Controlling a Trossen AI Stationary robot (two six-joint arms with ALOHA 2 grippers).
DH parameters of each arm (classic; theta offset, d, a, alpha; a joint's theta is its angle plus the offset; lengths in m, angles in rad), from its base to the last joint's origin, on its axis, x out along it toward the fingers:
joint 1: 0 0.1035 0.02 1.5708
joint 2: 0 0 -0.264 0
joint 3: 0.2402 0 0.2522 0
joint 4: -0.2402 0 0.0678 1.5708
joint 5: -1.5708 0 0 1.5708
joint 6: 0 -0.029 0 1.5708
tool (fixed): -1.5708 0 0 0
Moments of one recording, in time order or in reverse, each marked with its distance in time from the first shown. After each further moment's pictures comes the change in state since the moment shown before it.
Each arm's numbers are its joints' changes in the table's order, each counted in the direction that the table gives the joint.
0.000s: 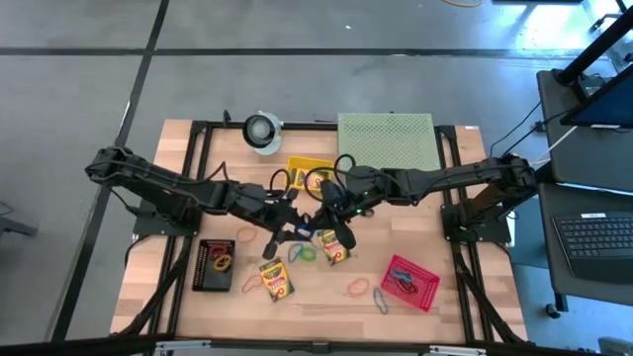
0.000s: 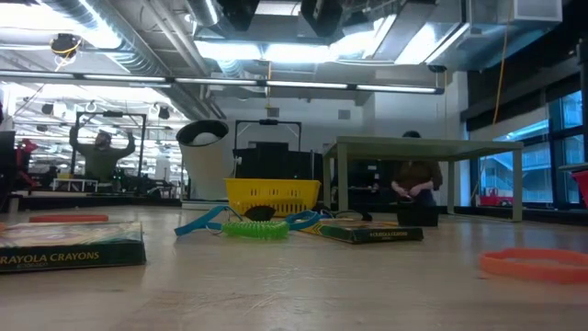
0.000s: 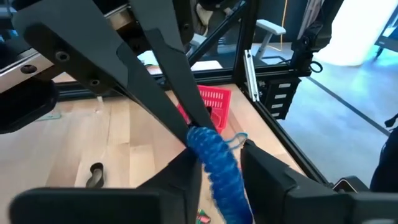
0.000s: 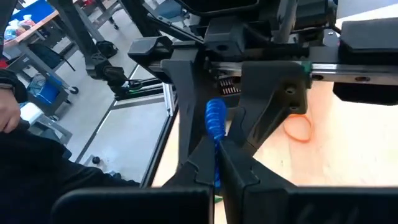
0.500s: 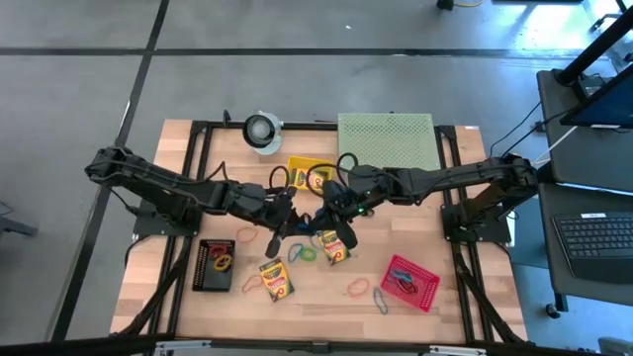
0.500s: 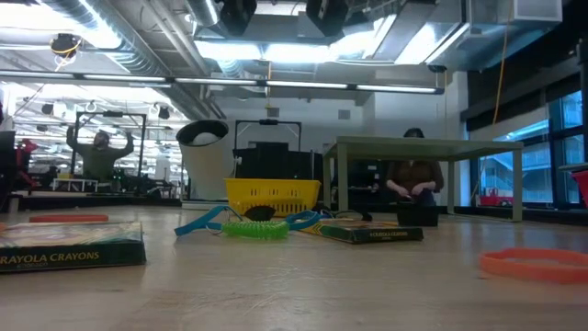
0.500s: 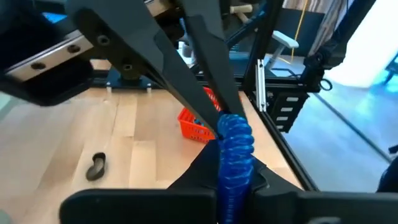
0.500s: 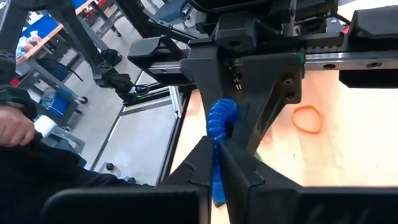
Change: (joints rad) left arm 0.001 0.000 0.001 0.004 -0.054 0.130; right arm 0.002 0.018 0.000 -0.010 -0.007 -0.097
